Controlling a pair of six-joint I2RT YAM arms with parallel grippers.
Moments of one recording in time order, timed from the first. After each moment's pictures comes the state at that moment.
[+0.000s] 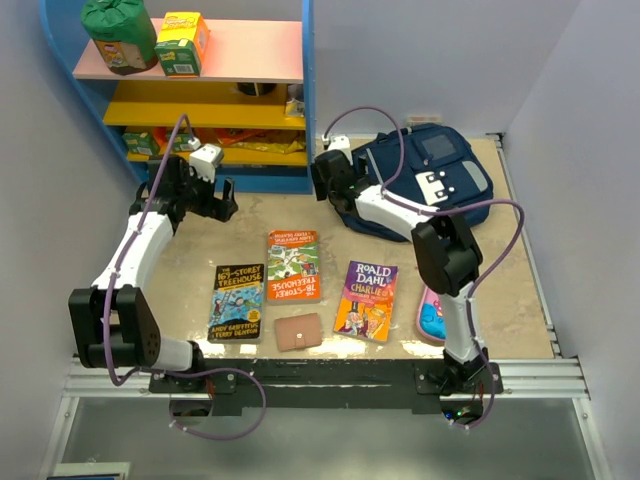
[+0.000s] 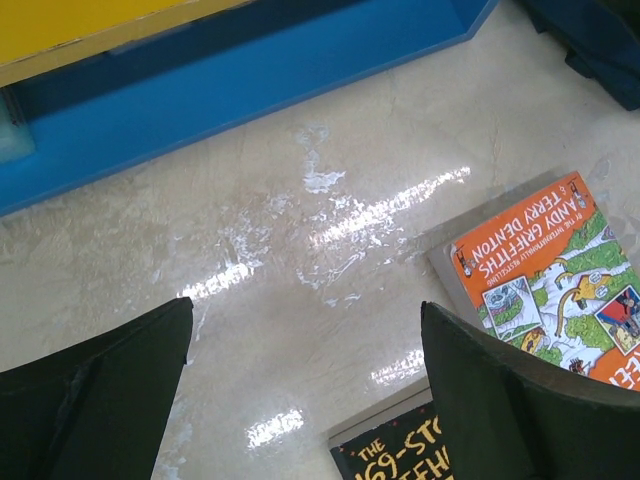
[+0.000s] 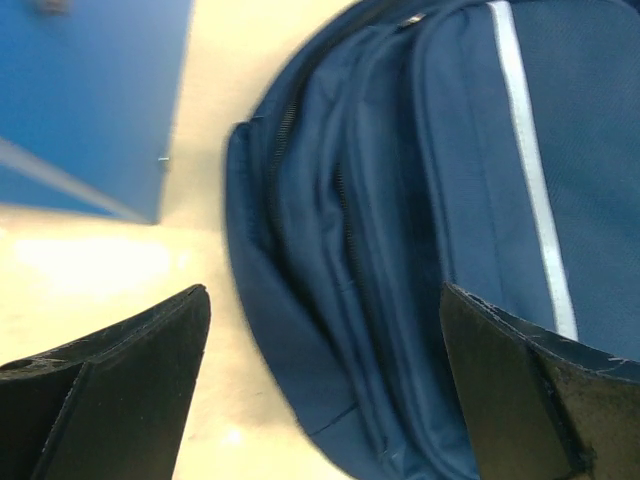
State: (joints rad) left arm 0.04 1.40 1.08 -0.36 0.39 0.25; right arm 0.63 2.10 1.62 -0.19 0.57 0.22
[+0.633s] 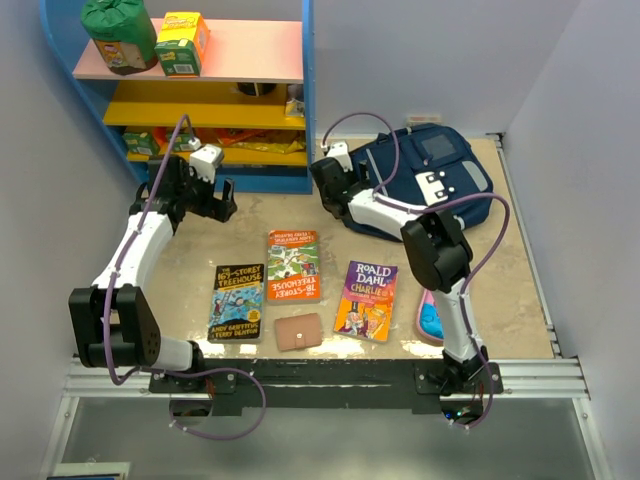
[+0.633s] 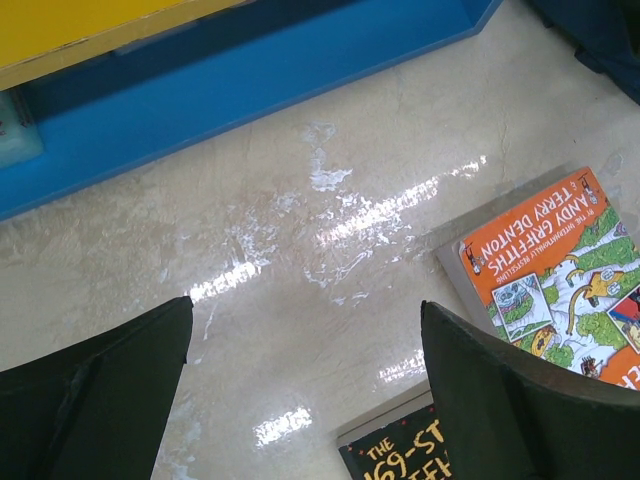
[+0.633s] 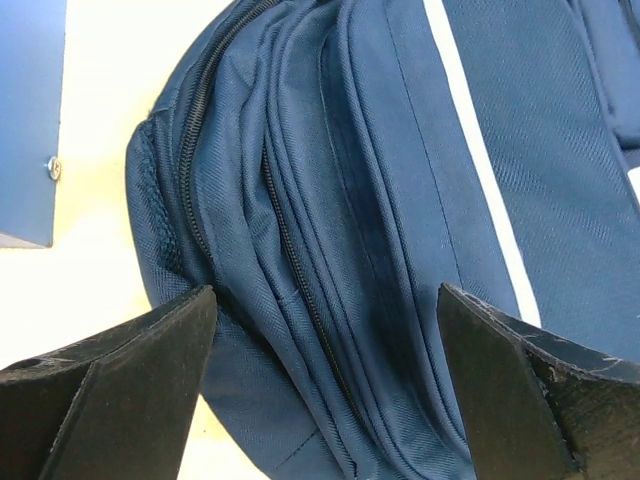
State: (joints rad) left arm 0.05 1.41 1.08 -0.36 0.39 0.26; right arm 0.65 2.17 1.64 -0.18 0.76 0.19
